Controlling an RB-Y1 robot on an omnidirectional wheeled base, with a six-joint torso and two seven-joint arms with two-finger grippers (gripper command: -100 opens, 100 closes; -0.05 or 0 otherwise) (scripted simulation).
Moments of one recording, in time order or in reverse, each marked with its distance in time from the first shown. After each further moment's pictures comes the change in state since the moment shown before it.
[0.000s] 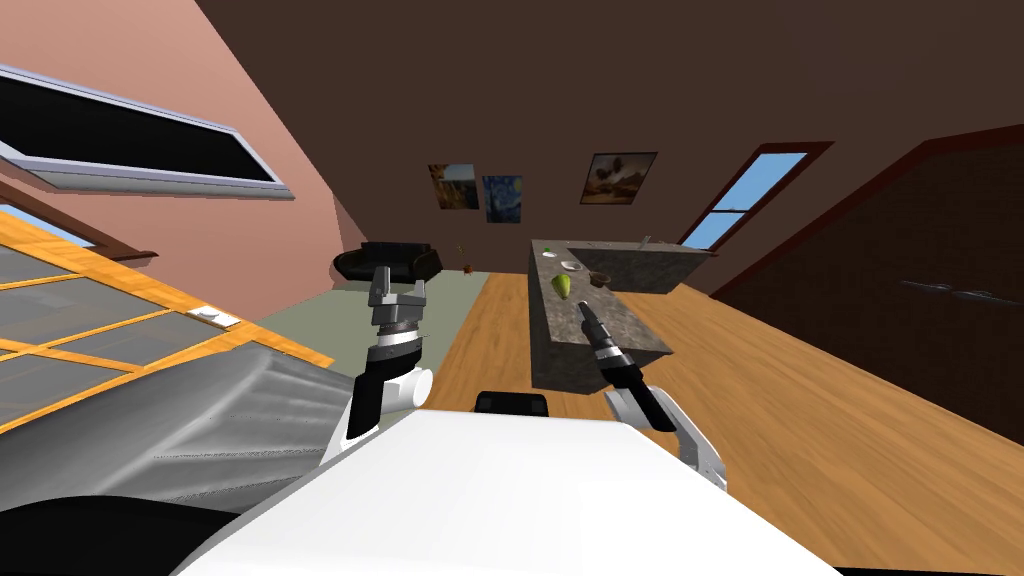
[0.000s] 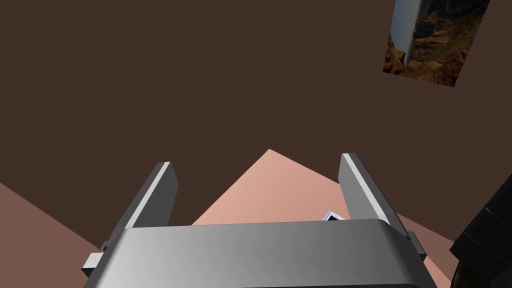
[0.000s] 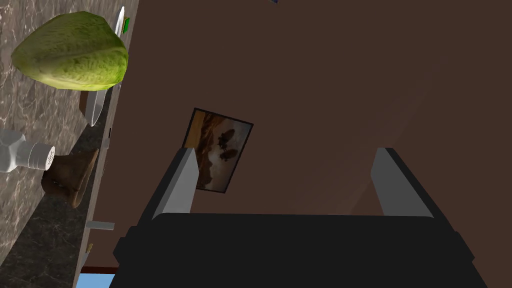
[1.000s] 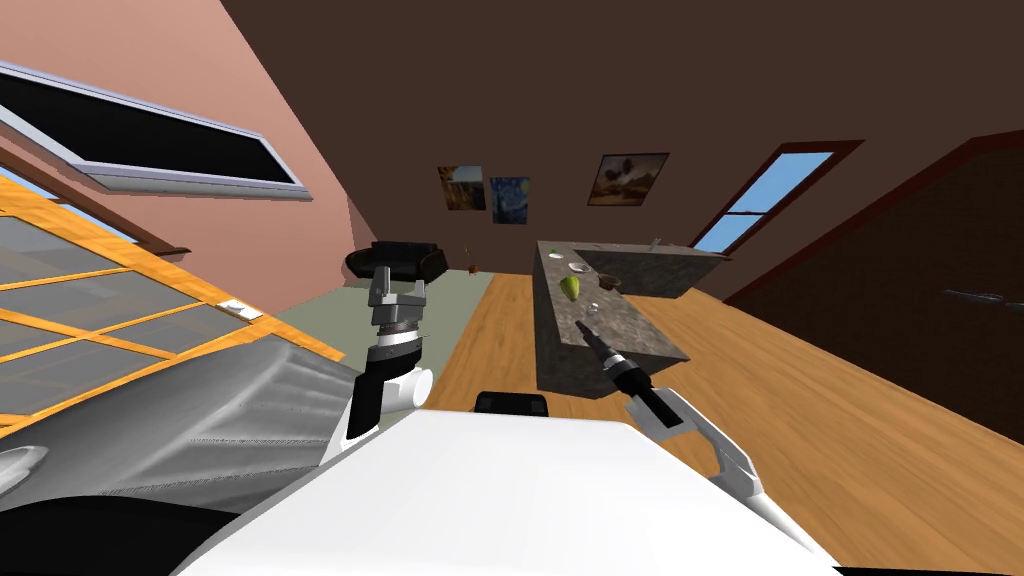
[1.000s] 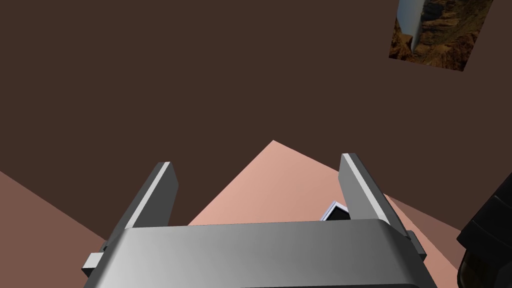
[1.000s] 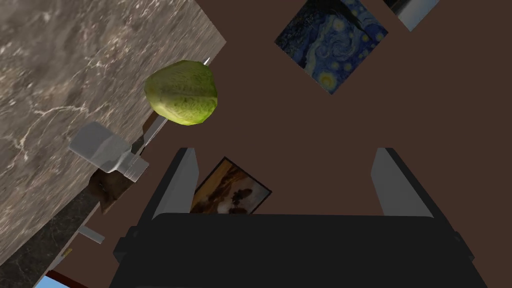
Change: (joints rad) left arm 0.000 0.000 0.000 0.000 0.000 0.000 0.000; right arm 0.008 -0.270 0.042 0.159 0.029 0.110 0.027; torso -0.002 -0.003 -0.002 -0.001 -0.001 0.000
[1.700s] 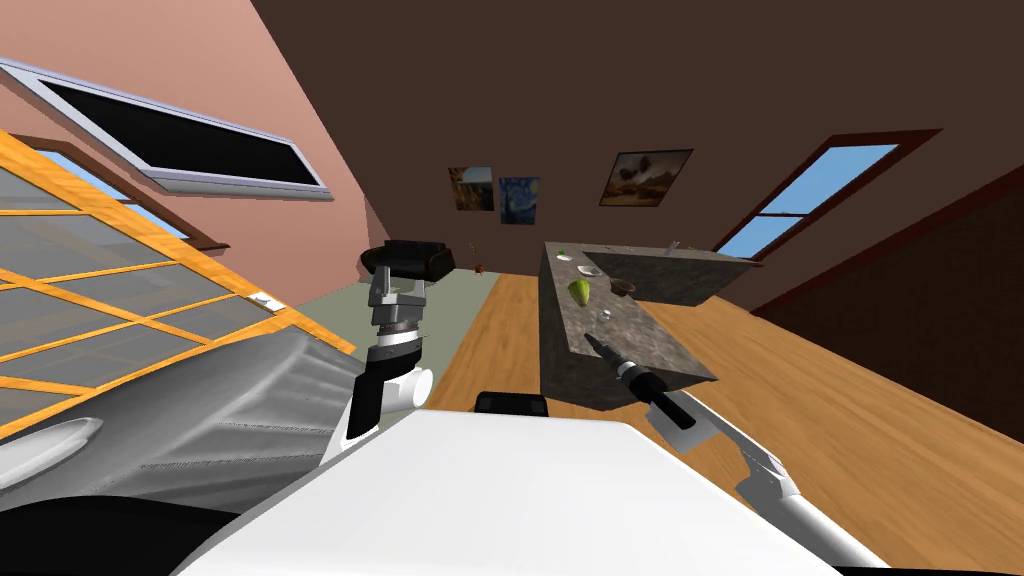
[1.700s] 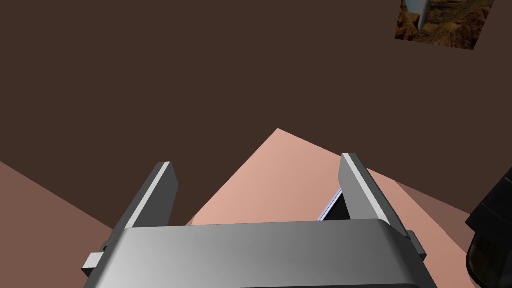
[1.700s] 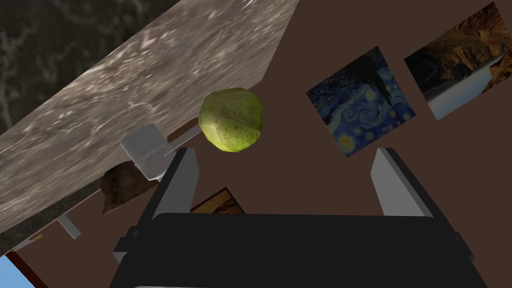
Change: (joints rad) left arm 0.000 0.000 0.000 0.000 0.000 0.000 0.000; right arm 0.010 -0.168 0.019 0.121 0.028 0.082 0.035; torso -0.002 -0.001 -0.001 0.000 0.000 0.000
